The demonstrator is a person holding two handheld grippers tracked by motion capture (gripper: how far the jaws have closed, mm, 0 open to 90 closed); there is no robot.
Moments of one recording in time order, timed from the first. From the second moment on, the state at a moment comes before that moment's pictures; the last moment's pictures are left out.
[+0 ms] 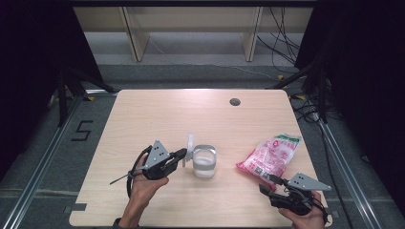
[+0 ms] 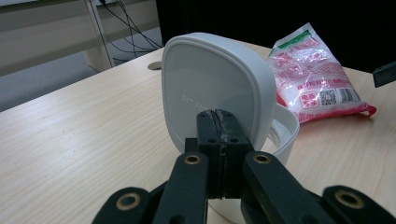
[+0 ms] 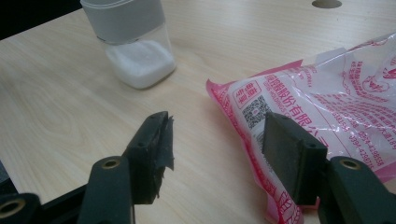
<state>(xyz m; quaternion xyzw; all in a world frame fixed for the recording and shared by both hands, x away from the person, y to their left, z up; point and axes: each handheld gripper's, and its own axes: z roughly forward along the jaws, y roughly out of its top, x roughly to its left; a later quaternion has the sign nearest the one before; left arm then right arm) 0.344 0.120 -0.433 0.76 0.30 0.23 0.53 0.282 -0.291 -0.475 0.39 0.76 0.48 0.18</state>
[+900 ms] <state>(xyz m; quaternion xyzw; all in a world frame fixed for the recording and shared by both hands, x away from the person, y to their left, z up) 0.334 0.113 -0.430 0.76 0.27 0.18 0.56 0.282 -0.290 -0.476 0.40 0.76 0.48 0.18</state>
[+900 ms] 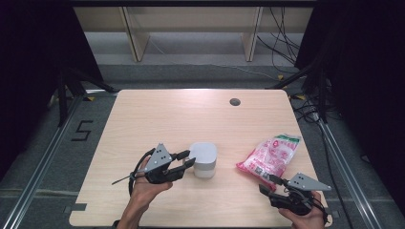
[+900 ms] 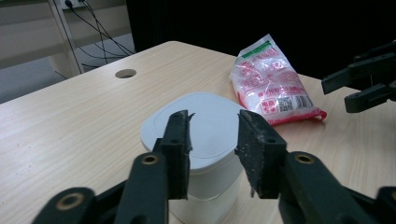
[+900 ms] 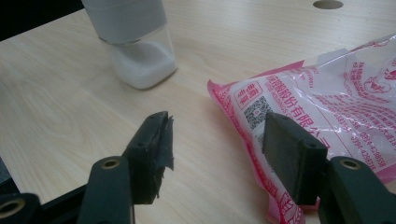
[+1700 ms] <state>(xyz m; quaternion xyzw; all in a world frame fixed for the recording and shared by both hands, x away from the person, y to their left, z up) 0.313 0.106 -0.447 0.77 0.30 0.17 0.53 0.281 -0.288 -0.476 0.40 0.76 0.49 0.17</state>
